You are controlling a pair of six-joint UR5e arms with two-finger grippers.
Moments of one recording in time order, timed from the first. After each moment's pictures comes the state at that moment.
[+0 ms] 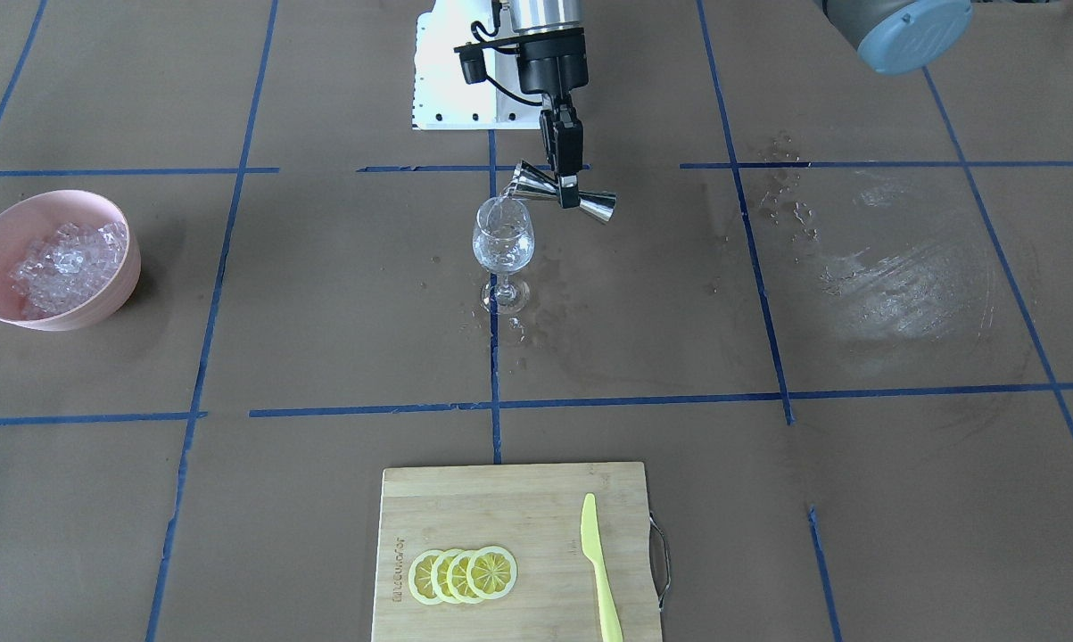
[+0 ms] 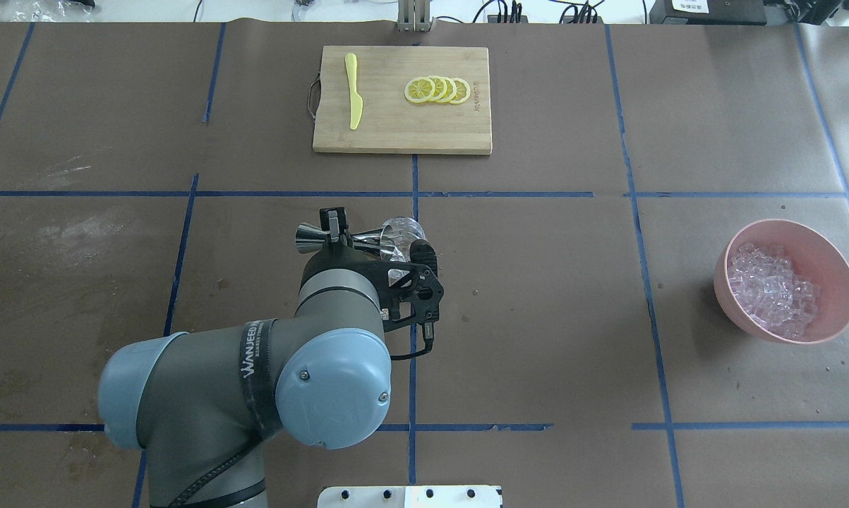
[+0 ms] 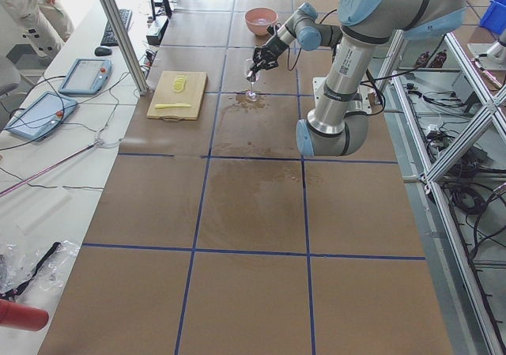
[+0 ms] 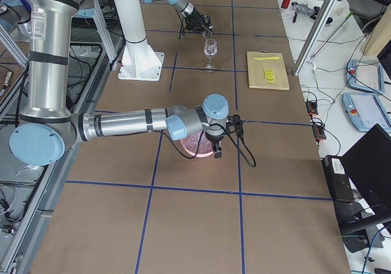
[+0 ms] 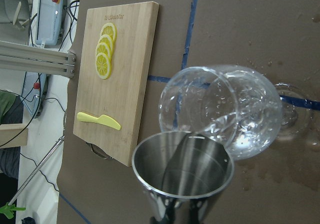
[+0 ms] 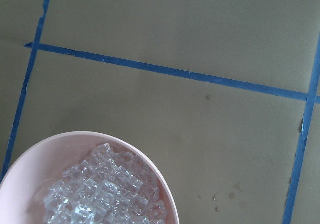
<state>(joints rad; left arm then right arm) -0.25 -2.30 -2.02 -1.14 -0.99 0.10 1.34 -1.69 1.81 -1.31 2.41 0.23</state>
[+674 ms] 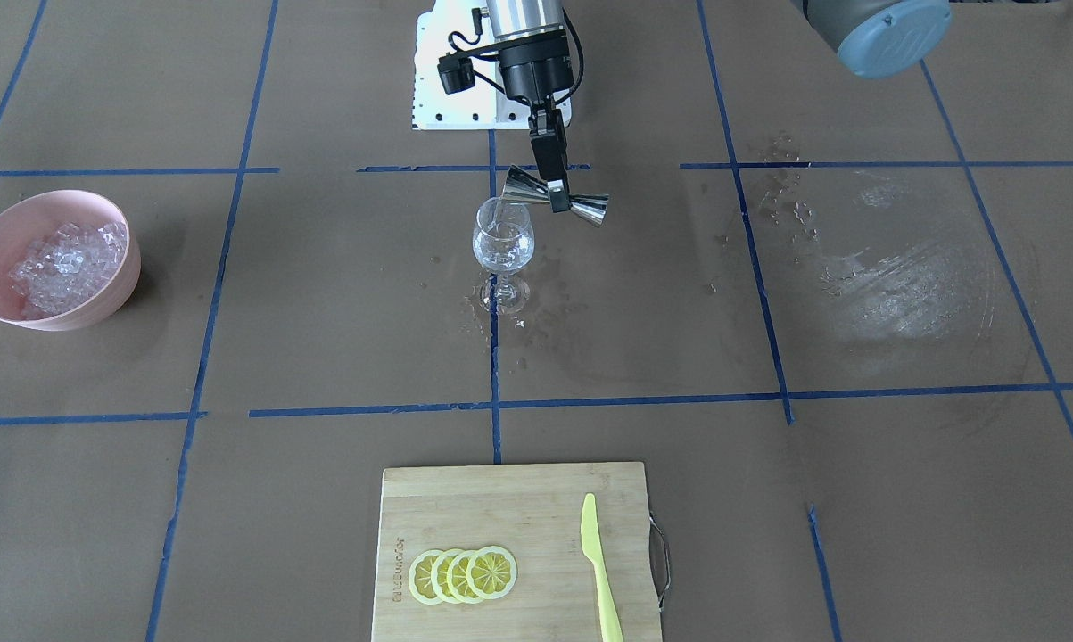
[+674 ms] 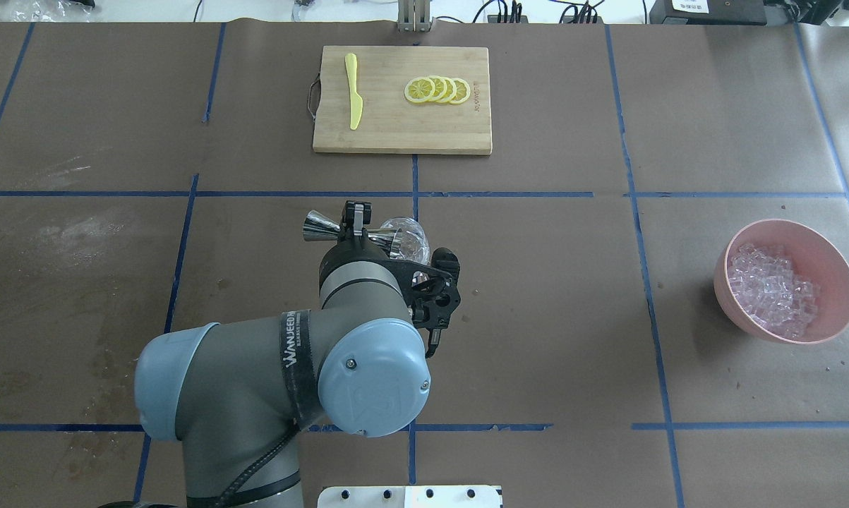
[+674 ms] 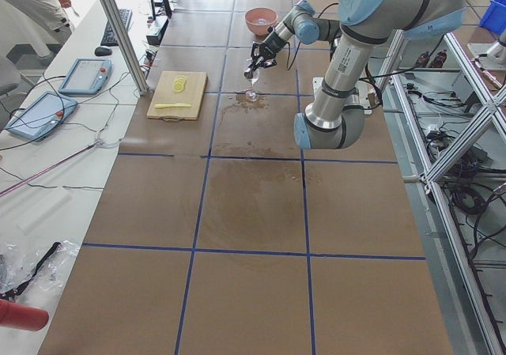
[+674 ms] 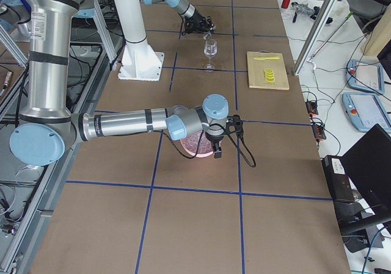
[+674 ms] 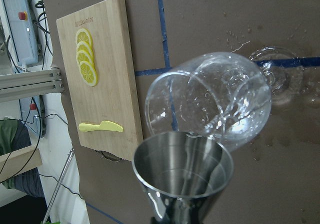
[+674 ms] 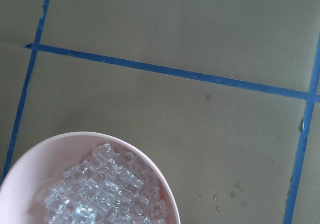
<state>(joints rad) -0.25 -2.36 -1.96 -1.08 -0.98 0.25 1.34 -1.69 1.81 -1.31 2.41 0.24</state>
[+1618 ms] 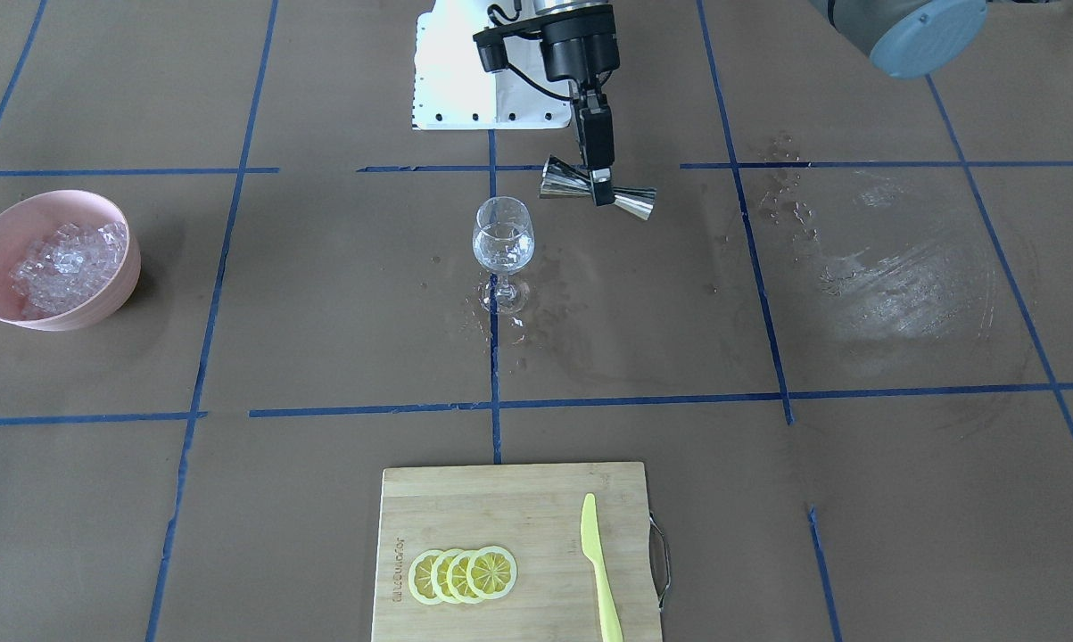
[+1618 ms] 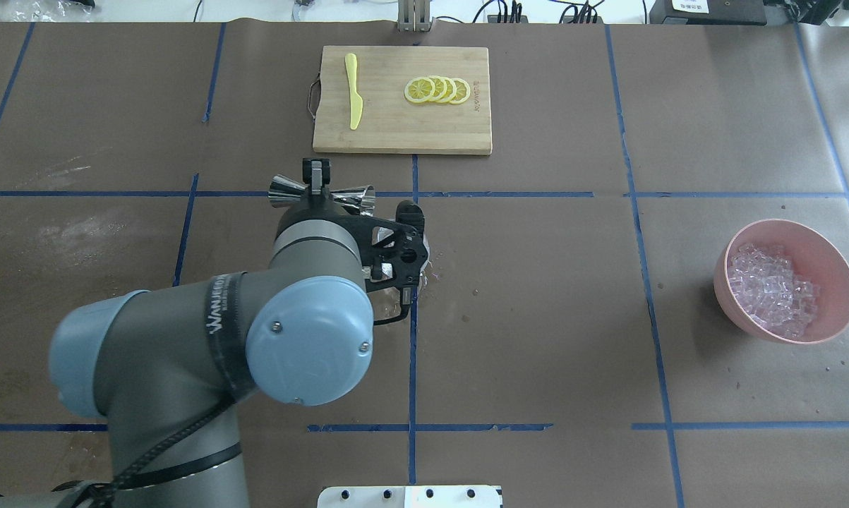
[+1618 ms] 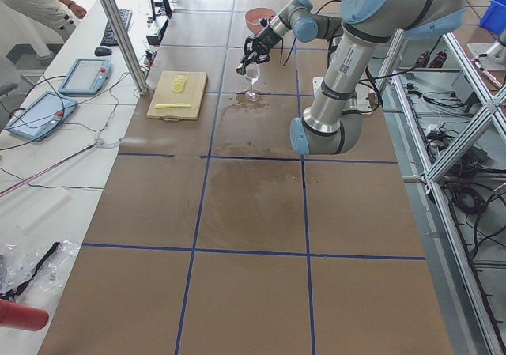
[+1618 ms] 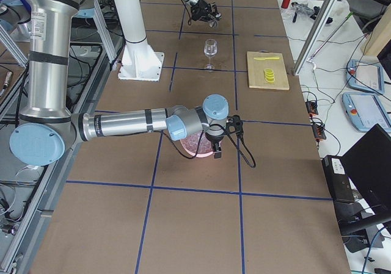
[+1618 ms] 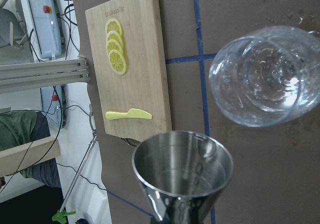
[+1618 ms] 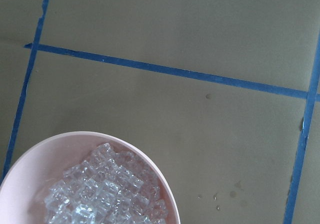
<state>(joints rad) -0.33 -2.26 -2.14 -1.09 -0.99 0.16 1.34 -1.69 1.80 -1.31 2.42 0.24</state>
